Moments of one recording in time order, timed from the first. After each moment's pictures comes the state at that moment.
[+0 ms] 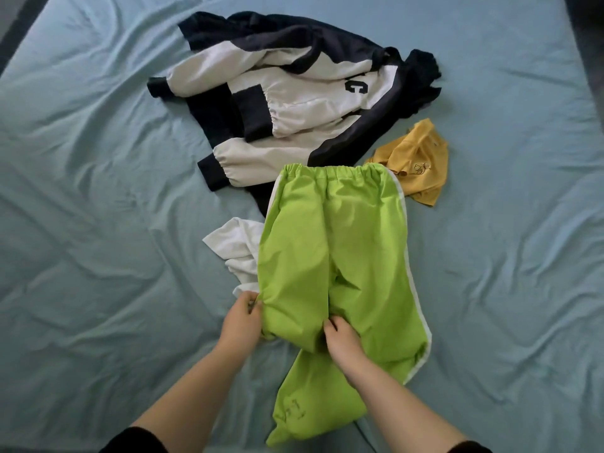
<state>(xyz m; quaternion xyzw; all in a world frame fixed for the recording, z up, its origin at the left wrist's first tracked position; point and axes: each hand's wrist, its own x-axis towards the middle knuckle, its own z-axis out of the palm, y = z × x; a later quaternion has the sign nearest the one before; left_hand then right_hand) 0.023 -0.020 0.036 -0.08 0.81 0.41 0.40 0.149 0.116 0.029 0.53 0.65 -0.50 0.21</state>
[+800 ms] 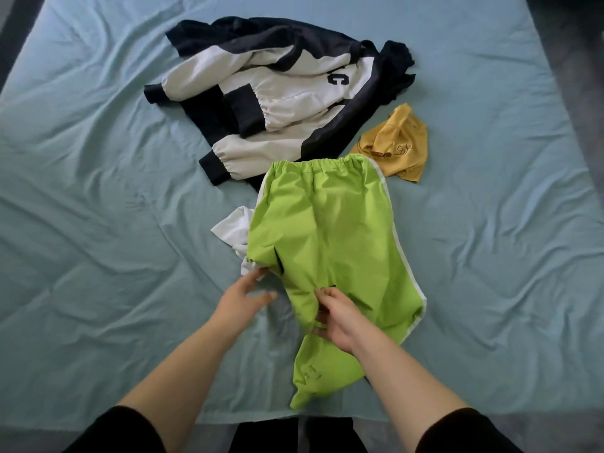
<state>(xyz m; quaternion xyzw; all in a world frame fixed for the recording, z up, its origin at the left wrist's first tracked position) 0.012 -0.064 0.084 0.04 0.79 0.41 0.46 0.145 0.079 0.080 0.56 0.33 -0.75 0.10</state>
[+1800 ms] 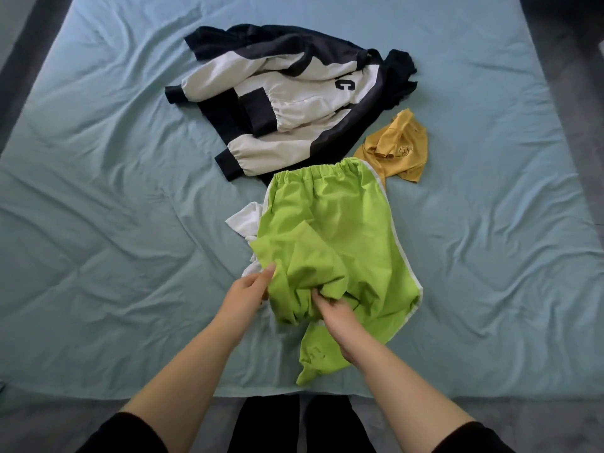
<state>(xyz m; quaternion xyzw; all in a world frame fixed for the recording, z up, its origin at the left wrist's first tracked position) 0.028 -0.088 0.139 0.00 0.74 0.49 0.47 0.164 0.034 0.119 0.52 0.53 -0.67 0.09</state>
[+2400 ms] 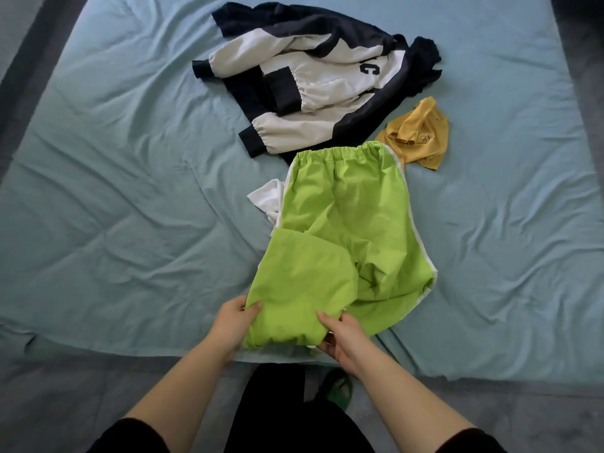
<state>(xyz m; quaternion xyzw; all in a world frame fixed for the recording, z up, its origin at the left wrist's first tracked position) 0.064 -0.188 0.104 -0.10 0.75 0.45 0.47 0.202 -0.035 0.104 0.60 0.32 -0.73 0.09</state>
